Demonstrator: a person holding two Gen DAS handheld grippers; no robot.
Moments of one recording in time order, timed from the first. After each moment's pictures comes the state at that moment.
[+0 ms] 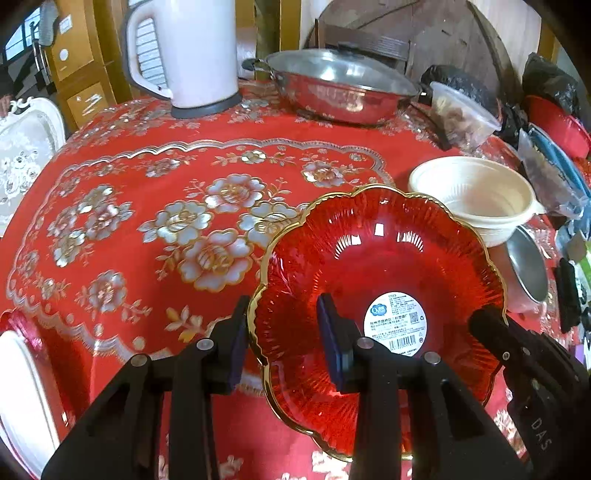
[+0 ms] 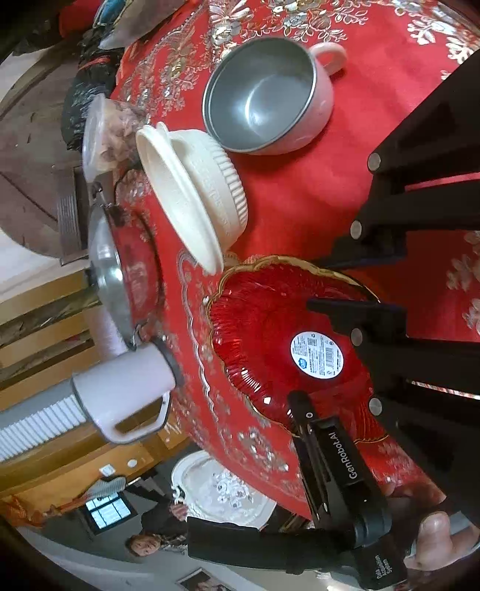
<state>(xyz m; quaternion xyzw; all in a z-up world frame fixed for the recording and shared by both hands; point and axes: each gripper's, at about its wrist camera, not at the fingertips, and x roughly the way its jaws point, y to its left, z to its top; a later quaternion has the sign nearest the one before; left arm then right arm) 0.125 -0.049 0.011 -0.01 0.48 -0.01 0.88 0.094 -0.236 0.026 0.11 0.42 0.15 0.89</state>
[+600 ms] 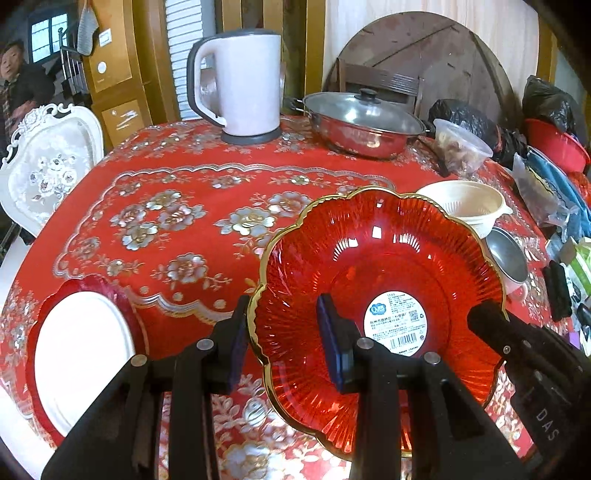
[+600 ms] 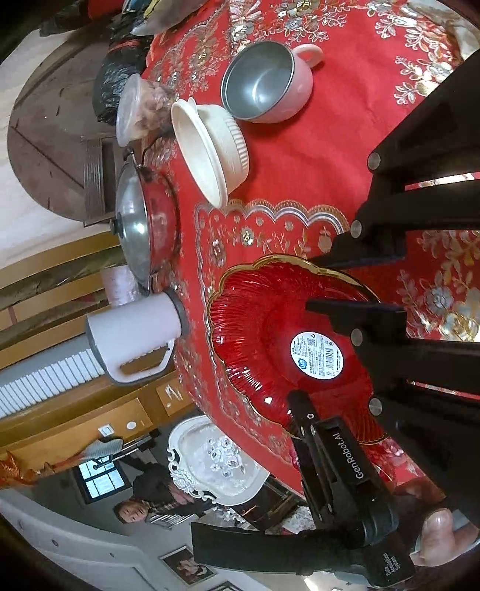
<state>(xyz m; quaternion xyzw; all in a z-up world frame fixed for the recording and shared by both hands) 0.051 -0.009 0.053 -0.01 0.42 0.03 0.91 0.036 -0.196 0.066 0.10 0.38 0.19 0.90</state>
